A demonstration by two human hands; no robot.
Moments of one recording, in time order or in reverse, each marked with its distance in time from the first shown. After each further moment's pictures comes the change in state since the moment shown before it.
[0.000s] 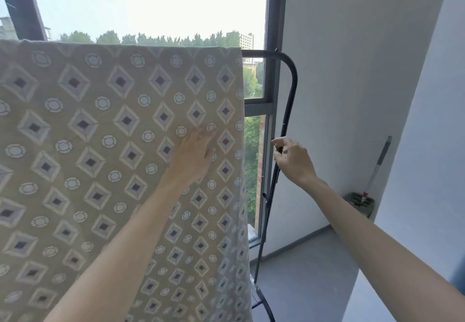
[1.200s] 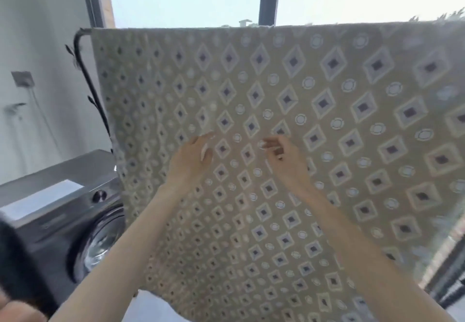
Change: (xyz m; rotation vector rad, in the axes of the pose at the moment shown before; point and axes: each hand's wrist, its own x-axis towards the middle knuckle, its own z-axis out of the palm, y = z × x) left_hand -0.238 -0.147 -0.152 0.189 0.283 -0.701; right_hand -0.088 -0.253 0.186 0.746 -0.597 -0.474
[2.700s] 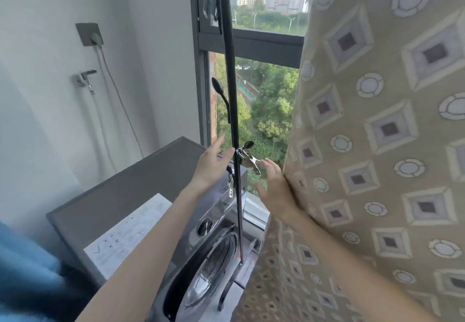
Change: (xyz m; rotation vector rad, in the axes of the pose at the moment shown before) left_hand 0.213 -0.600 -0.062 -0.354 -0.127 -0.426; right_hand 0.268 0.036 0.656 -0.221 -0.366 0.077
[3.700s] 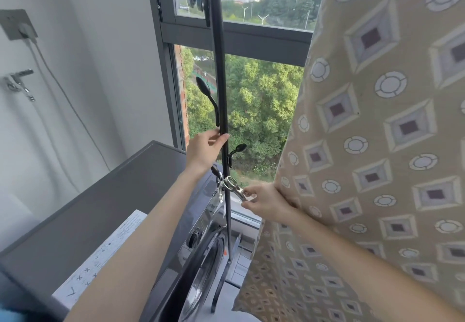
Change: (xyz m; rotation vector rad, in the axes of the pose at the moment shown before) left_hand 0.059 0.000 -0.006 -0.005 0.031 0.086; right_hand 0.001 -0.008 0.011 -0.093 -0.297 0.176
